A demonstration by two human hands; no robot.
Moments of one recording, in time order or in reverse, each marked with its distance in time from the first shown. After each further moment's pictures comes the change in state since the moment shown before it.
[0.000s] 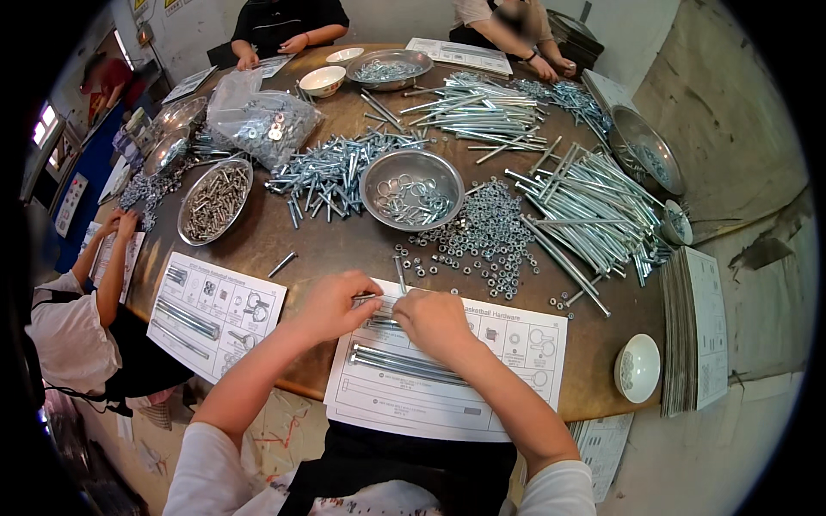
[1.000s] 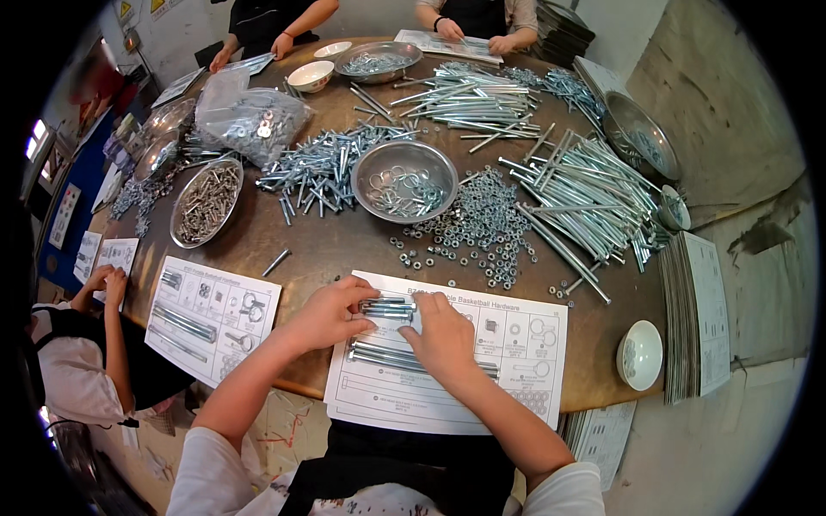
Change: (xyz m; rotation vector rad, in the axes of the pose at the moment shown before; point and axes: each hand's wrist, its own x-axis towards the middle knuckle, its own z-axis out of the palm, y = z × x) left_hand -0.018 -0.021 0.010 -0.125 -0.129 0.040; right_hand -0.036 -0.020 0.018 0.033 0.202 0.278
